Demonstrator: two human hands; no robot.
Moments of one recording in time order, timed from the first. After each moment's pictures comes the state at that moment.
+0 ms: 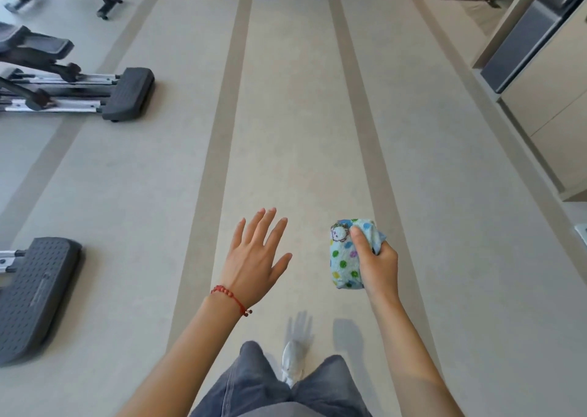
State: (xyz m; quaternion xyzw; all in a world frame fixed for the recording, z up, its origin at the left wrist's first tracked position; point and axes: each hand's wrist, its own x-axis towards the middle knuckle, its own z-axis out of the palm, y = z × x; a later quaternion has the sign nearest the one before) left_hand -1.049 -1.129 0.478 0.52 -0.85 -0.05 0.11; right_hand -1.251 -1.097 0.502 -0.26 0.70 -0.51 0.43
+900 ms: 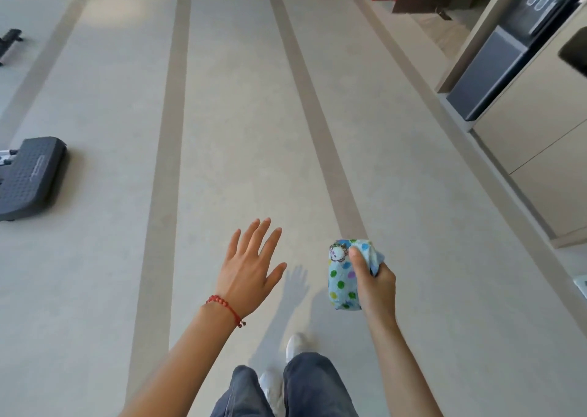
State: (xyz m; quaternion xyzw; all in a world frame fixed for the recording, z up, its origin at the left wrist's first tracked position) left_hand -1.208 -1.668 0.469 0.46 -0.88 -0.09 0.09; right_hand -1.404 -1.591 0.492 -0.19 0.74 -0.52 0.37
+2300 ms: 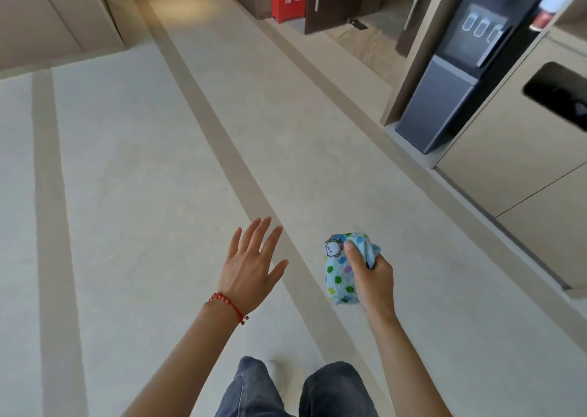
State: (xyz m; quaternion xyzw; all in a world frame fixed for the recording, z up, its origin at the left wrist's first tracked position) left_hand -1.605 -2.388 0.478 0.31 -0.94 -0.09 0.10; right_hand -1.764 -2.255 0.499 -0.11 0.75 -0.58 0.28
